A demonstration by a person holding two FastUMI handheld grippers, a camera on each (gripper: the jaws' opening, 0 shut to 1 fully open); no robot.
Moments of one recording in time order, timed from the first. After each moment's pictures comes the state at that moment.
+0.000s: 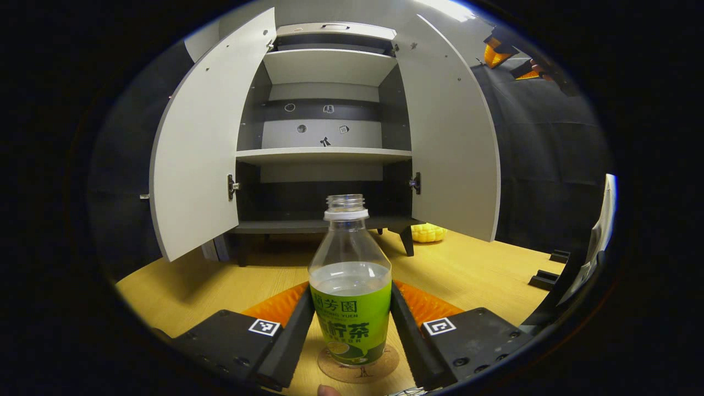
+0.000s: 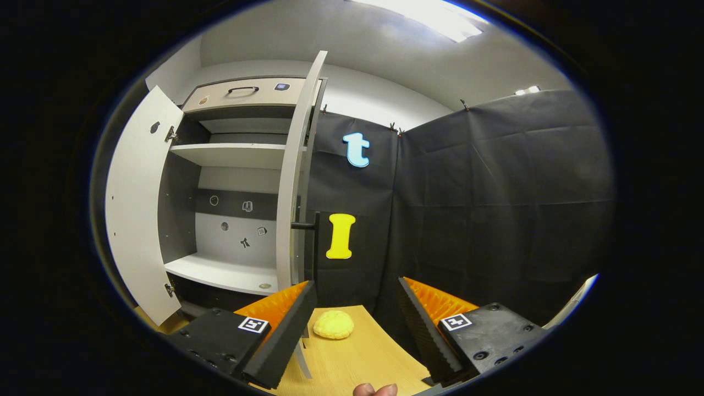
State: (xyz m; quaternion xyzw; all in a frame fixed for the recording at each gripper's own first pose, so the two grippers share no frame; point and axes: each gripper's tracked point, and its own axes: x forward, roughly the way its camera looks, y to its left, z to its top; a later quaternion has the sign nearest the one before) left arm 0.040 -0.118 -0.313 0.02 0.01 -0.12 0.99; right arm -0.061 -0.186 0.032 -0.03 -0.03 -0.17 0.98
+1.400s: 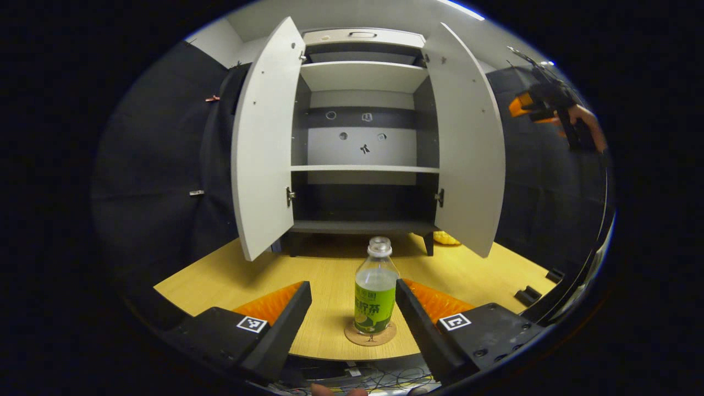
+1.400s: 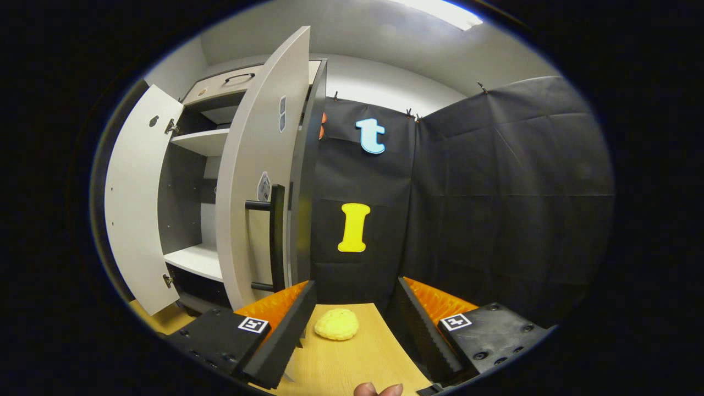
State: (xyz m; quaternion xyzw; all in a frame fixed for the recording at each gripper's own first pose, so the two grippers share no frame) left arm -0.072 -0.073 -0.227 -0.02 0.04 0.01 1.00; right arm 0.007 -0.236 0.007 -0.03 0.00 -0.10 0.99
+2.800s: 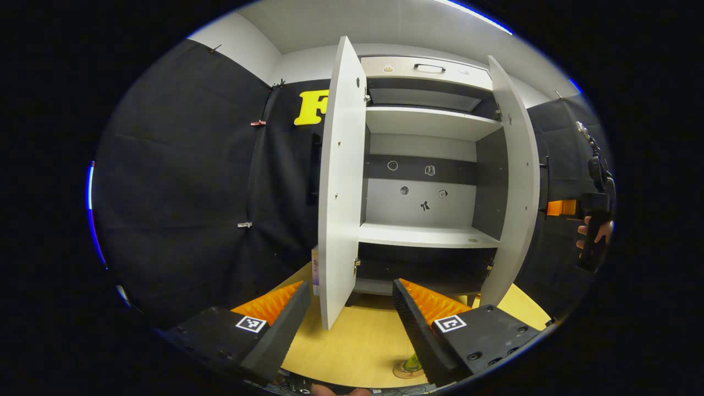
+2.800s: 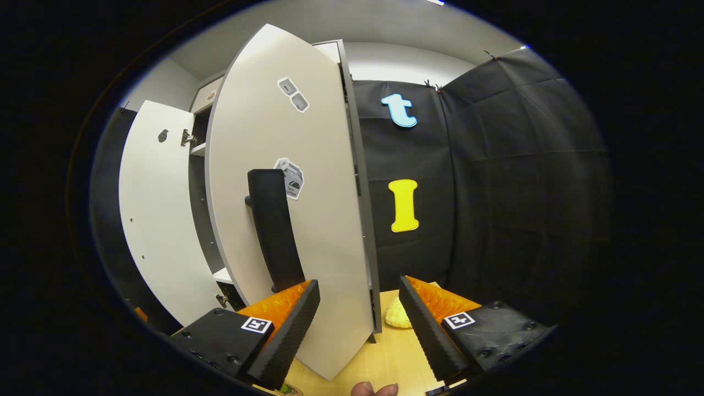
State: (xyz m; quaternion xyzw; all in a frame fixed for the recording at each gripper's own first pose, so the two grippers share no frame) left arm -0.066 0.062 -0.055 -0.03 0.00 0.10 0.99; right arm 0.046 -0.093 -0.022 0.07 0.05 -0.02 1.00
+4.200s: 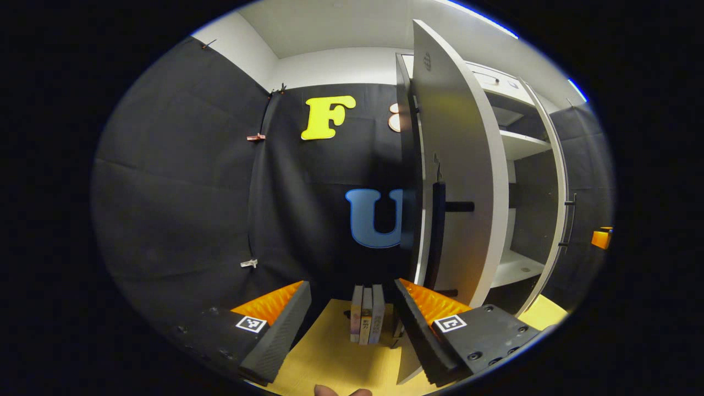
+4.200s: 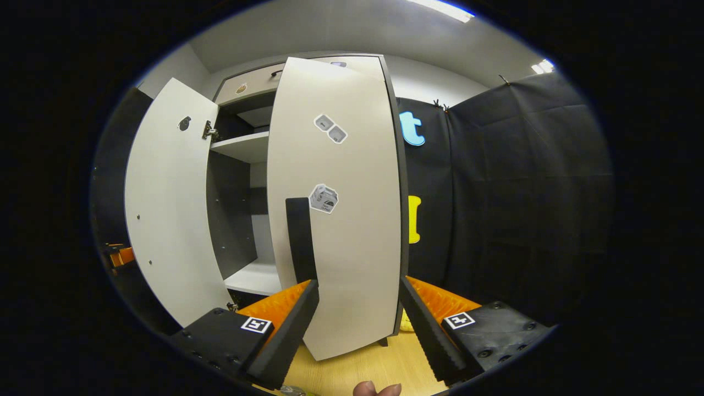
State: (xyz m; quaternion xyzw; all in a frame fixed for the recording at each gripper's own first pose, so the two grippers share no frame) left arm 0.065 0.234 0.057 -0.01 -0.04 0.08 1.00; right arm 0.017 -0.018 0.008 0.03 0.01 -0.07 1.00
